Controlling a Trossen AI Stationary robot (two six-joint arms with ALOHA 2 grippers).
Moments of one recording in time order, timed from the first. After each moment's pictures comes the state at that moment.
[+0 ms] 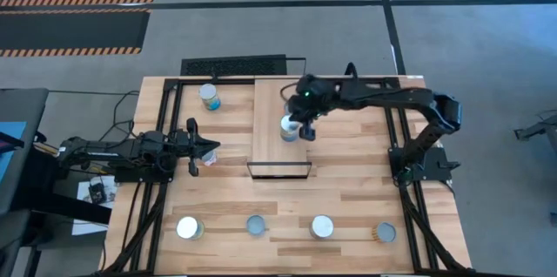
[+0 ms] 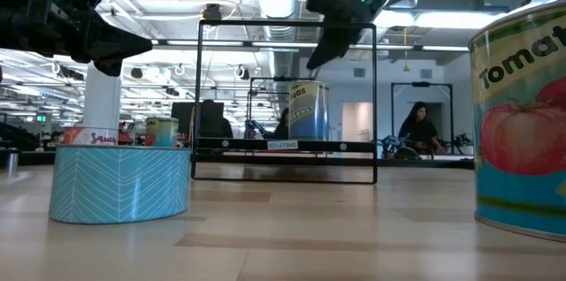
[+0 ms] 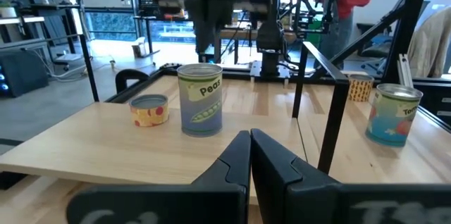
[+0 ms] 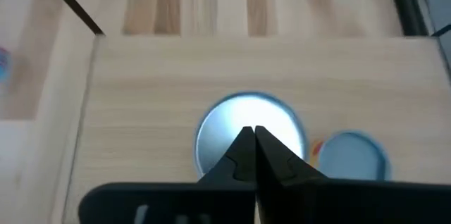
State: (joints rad) left arm -0.02 0.10 0.01 0.06 -0.17 -0.03; right arm -0.29 1.64 1.34 -0.55 -0.14 -0.23
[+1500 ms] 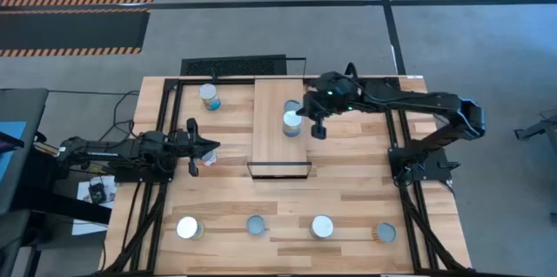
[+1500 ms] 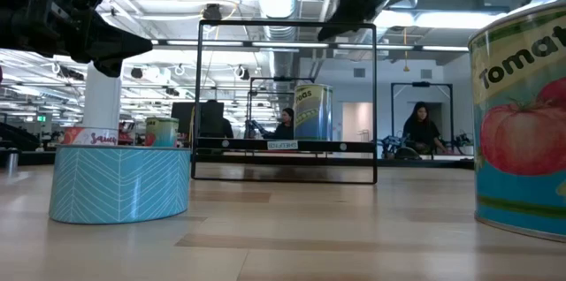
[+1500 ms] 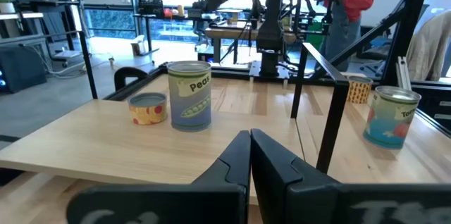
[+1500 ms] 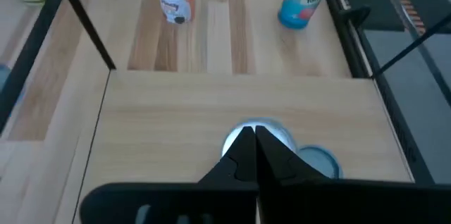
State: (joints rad) left arm -0.02 0.10 0.01 0.06 -0.16 -0.05; right arm -0.29 1.40 1.19 -0.43 -0.11 -0.24
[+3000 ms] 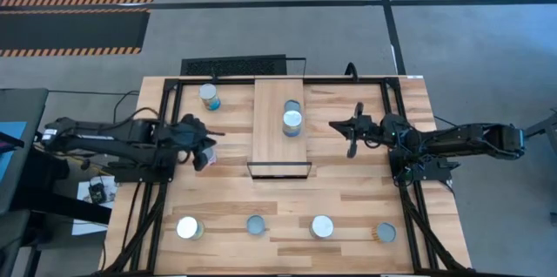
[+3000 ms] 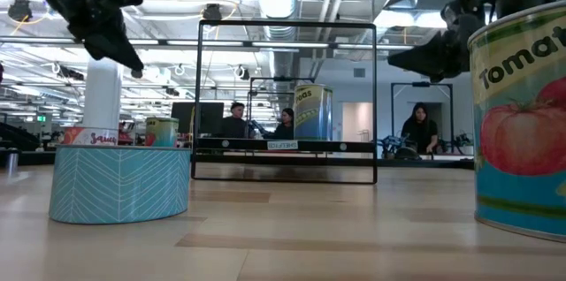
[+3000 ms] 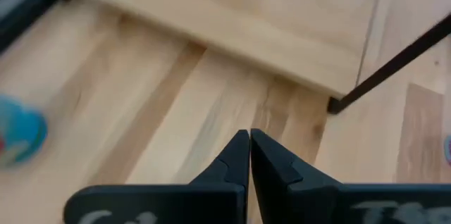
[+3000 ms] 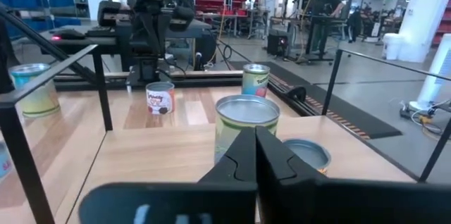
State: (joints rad) left arm -0.02 0.71 0.62 -0.74 -0.26 -0.40; right arm -0.30 0.90 0.07 0.86 -0.05 -0.05
